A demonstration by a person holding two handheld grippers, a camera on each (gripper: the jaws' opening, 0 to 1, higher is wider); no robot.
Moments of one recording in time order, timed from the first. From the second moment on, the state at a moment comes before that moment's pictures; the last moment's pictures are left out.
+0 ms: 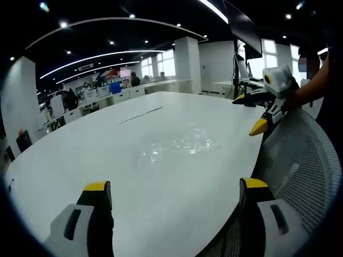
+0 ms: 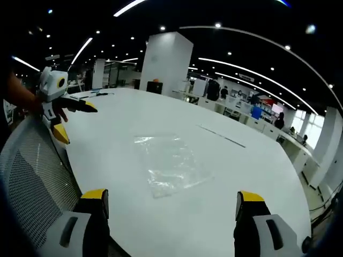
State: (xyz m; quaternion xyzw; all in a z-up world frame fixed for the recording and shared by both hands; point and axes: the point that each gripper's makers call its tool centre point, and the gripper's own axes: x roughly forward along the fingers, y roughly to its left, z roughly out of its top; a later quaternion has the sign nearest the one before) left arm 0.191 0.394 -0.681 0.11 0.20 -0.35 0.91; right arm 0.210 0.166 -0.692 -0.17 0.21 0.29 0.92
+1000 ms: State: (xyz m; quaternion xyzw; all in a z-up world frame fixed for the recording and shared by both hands) left arm 0.192 0.395 -0.683 0.12 0.20 -0.35 0.91; right arm 0.211 0.165 -0.694 -0.18 0.22 0.29 0.91
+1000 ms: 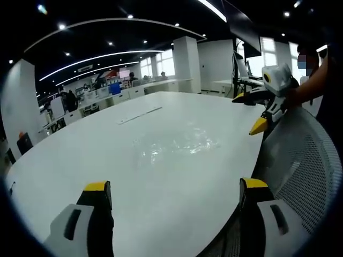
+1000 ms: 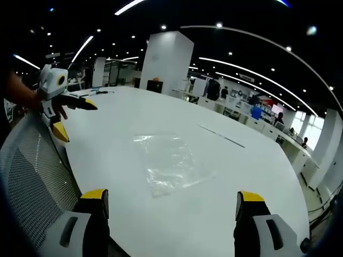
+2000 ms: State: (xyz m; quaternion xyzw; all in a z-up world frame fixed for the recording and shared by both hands) left arm 0.192 0.393 -0.681 0.11 0.20 -0.35 0.91; right arm 0.212 0.165 -0.692 -0.18 0.21 0.29 0.91
